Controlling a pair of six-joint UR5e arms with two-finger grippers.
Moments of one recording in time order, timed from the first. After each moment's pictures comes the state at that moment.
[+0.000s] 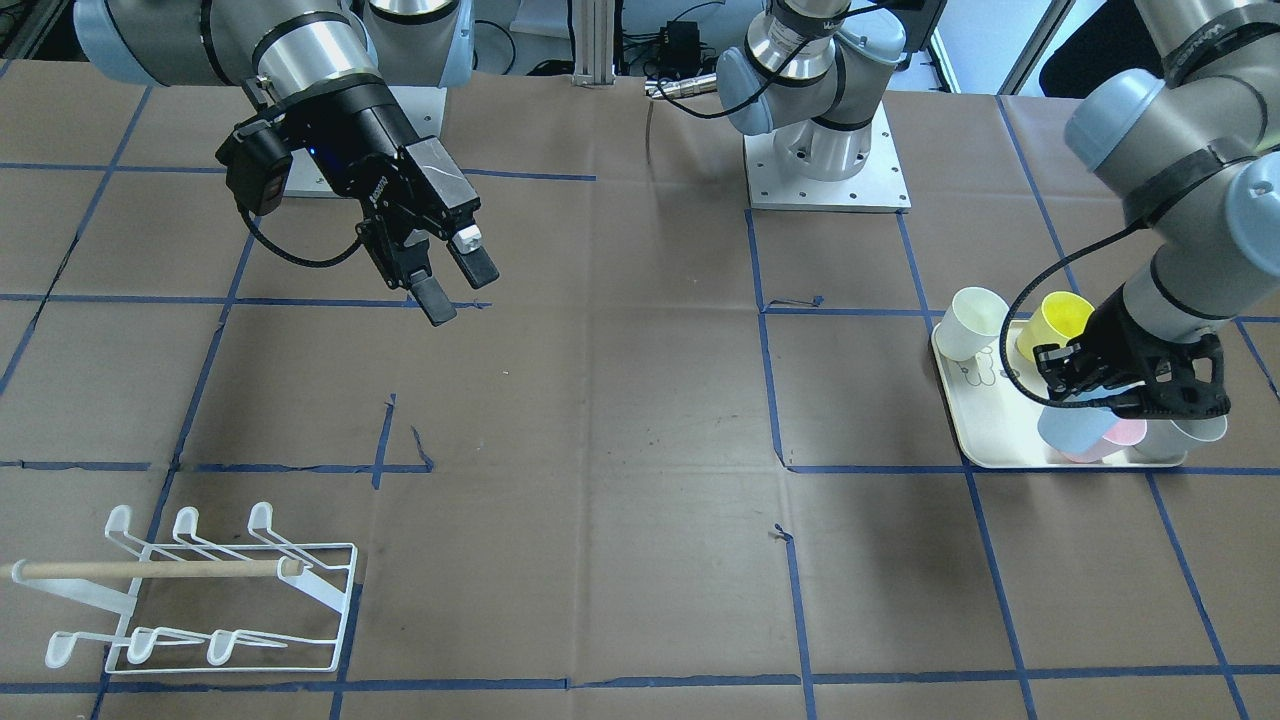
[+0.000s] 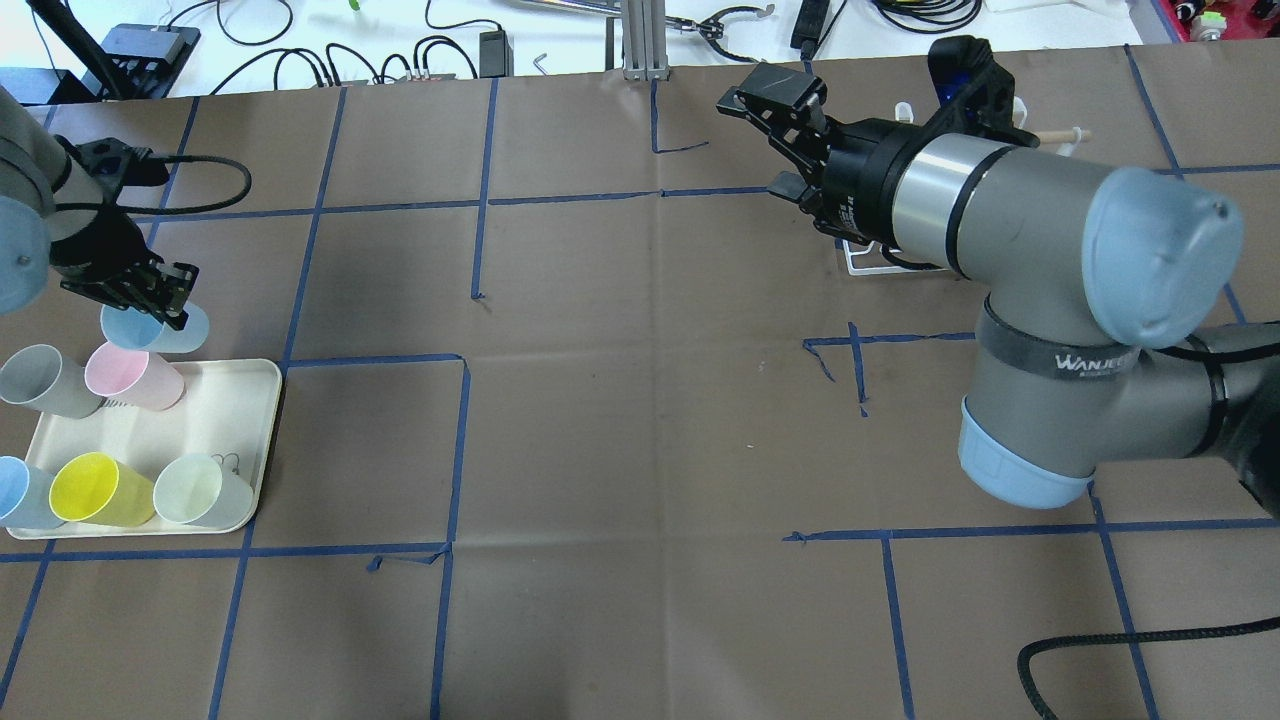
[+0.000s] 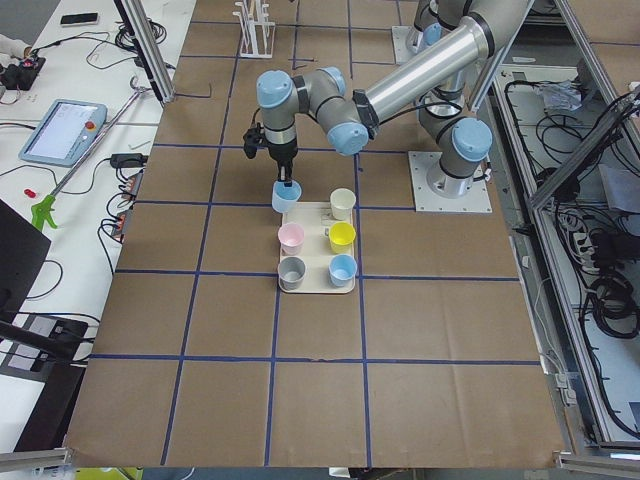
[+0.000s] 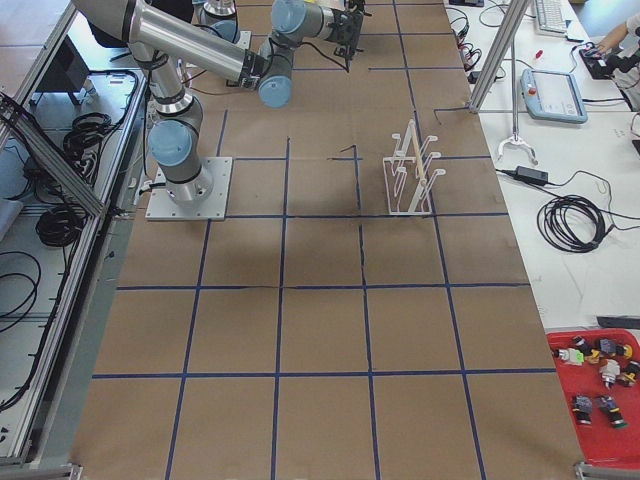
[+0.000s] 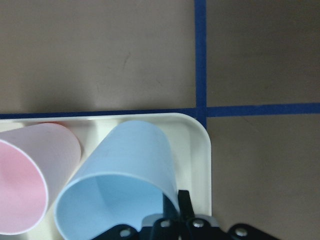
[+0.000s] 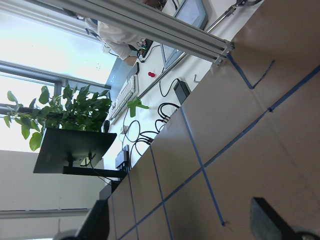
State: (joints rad) left arm -1.13 -1.75 -1.73 -1.27 1.64 0.47; right arm 1.59 -1.62 2.17 -3.18 -1.02 1.06
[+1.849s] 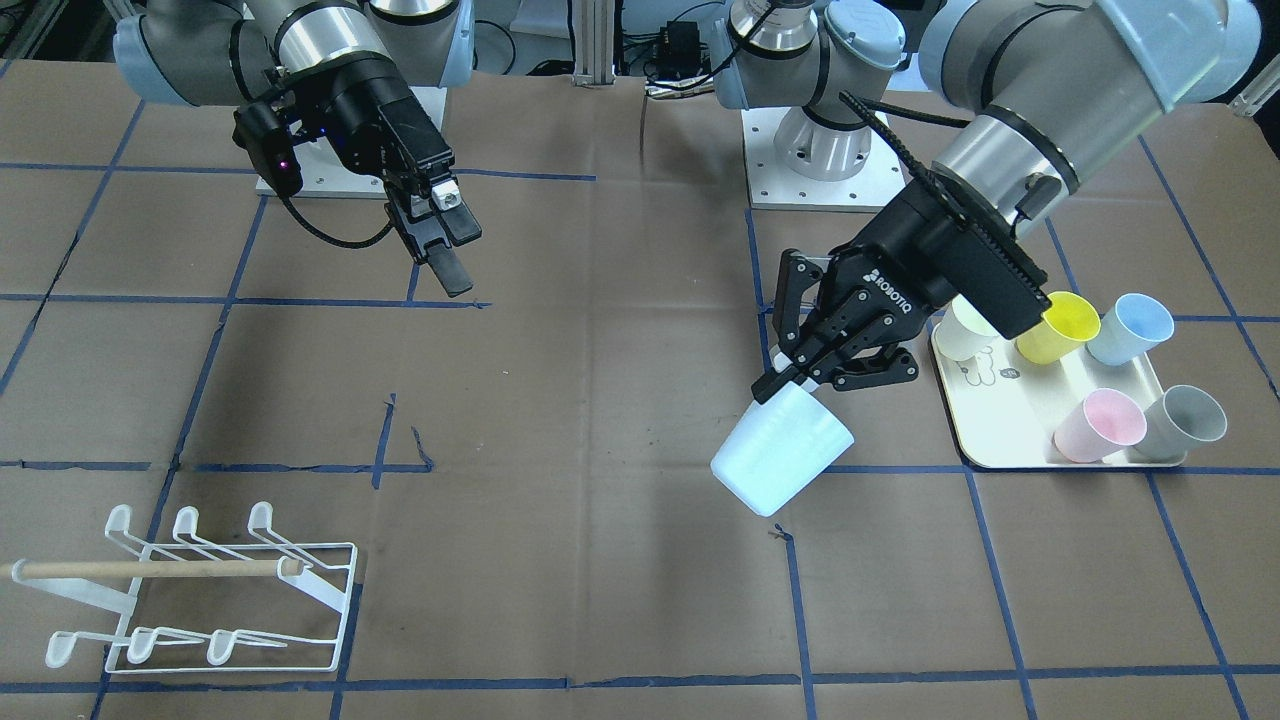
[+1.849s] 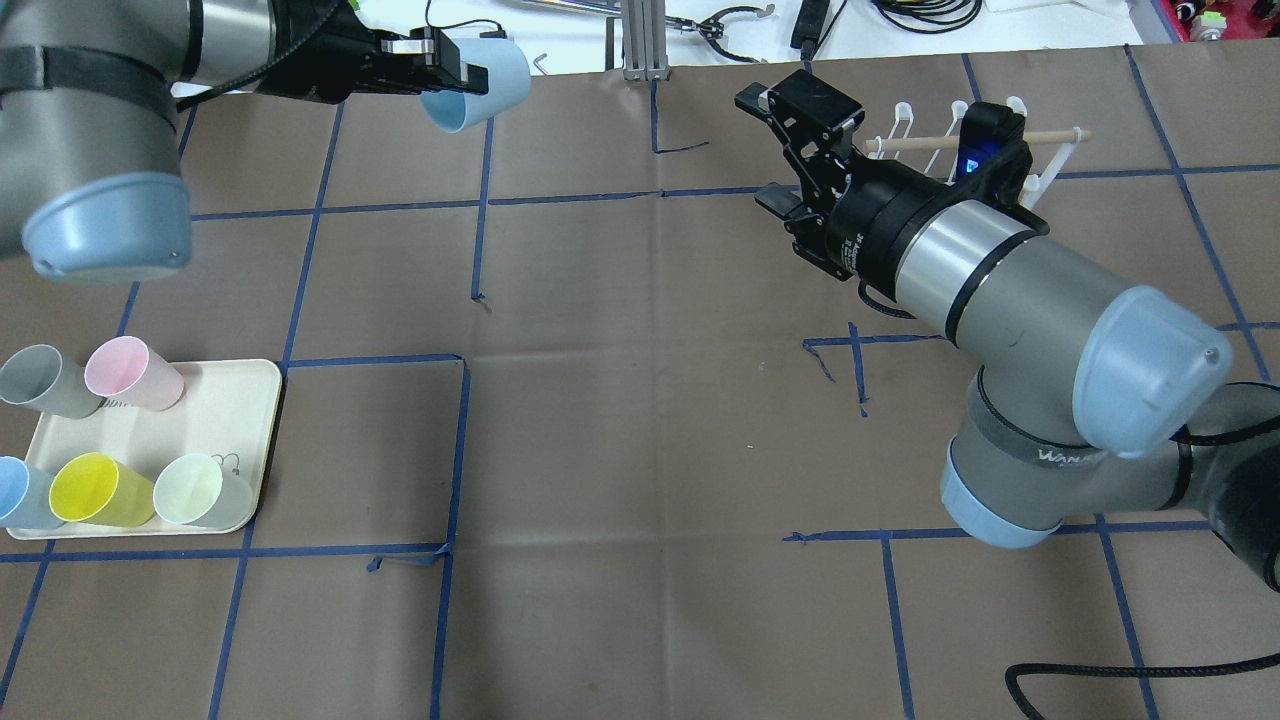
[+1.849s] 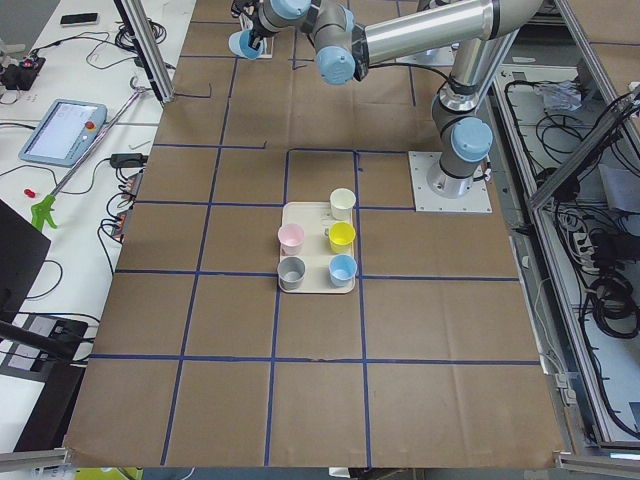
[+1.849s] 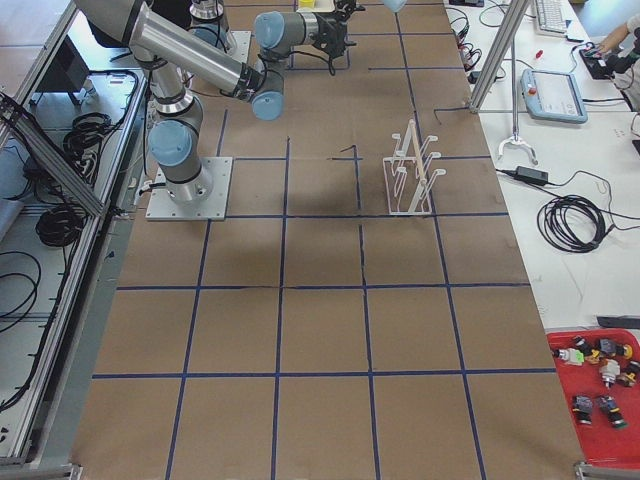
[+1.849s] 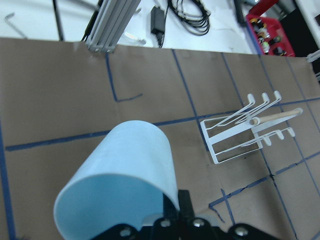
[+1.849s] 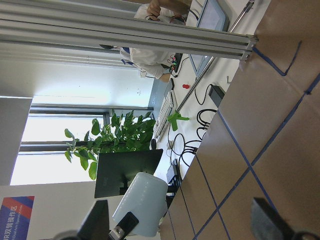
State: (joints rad) left arm -1.45 -1.67 -1.79 -0.71 0.78 0.21; right arm 1.59 -1.61 2.25 -3.44 -1.02 1.32
